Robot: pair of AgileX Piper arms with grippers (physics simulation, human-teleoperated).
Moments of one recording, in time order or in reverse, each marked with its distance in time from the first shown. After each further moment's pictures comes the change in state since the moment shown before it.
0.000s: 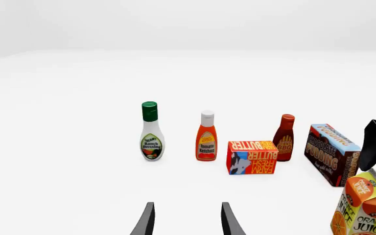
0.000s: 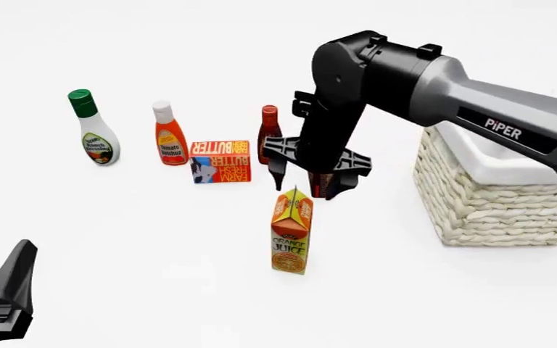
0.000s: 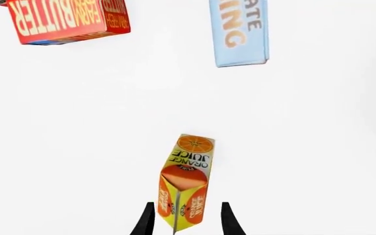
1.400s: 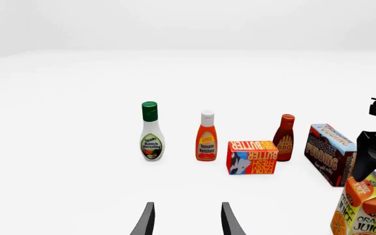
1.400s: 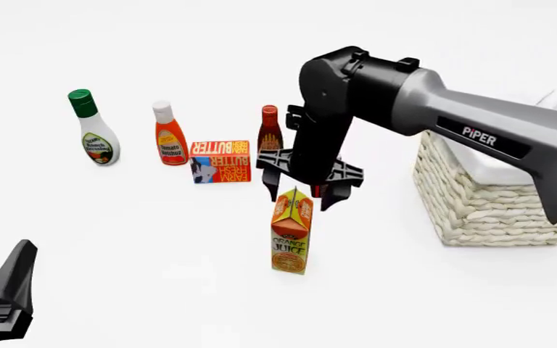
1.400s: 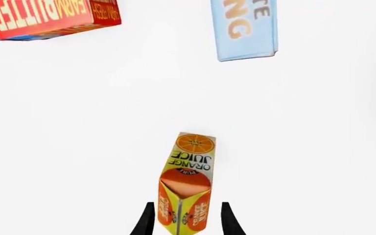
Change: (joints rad) left arm 0.000 0.000 0.000 0.000 0.000; right arm 0.021 0.039 0.007 0.000 0.037
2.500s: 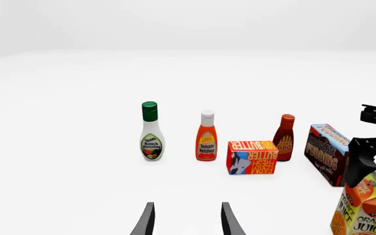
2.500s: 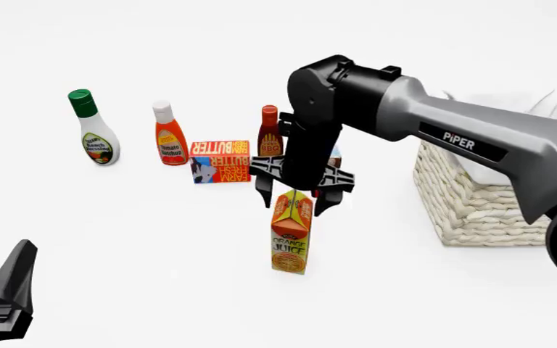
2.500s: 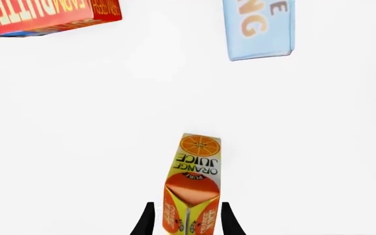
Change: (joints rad) left arm 0.000 0.000 0.000 0.000 0.000; right arm 0.019 0.039 -0.019 0.000 0.014
